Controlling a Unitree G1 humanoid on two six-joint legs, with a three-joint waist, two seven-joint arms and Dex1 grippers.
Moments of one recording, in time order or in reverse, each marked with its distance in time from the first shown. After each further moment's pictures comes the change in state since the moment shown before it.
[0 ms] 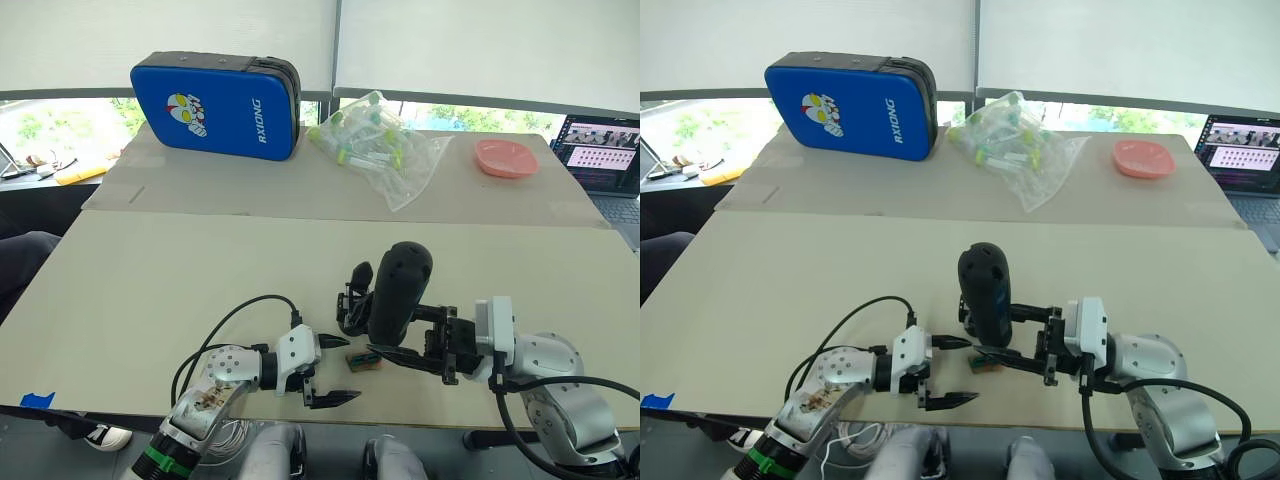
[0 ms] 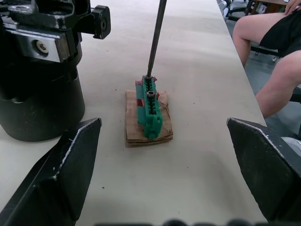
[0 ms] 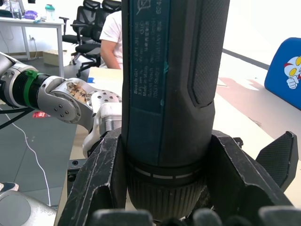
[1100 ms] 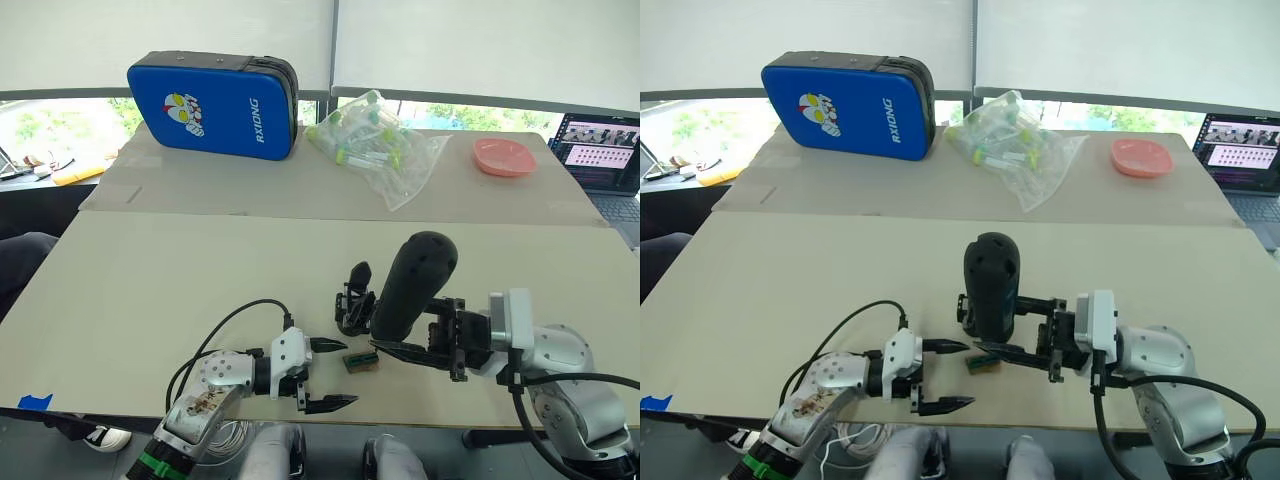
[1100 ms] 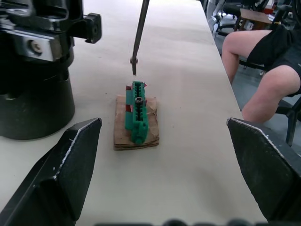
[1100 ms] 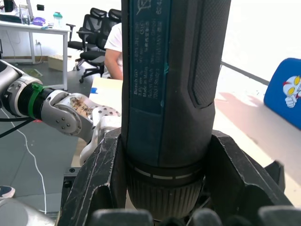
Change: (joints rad) left arm 0.034 0.016 0.051 0.014 -0.088 -0.046 -0.048; right arm -0.036 -0.034 -0.030 -0.043 0.080 0.016 -0.002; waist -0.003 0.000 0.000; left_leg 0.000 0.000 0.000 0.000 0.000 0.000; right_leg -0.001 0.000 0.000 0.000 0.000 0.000
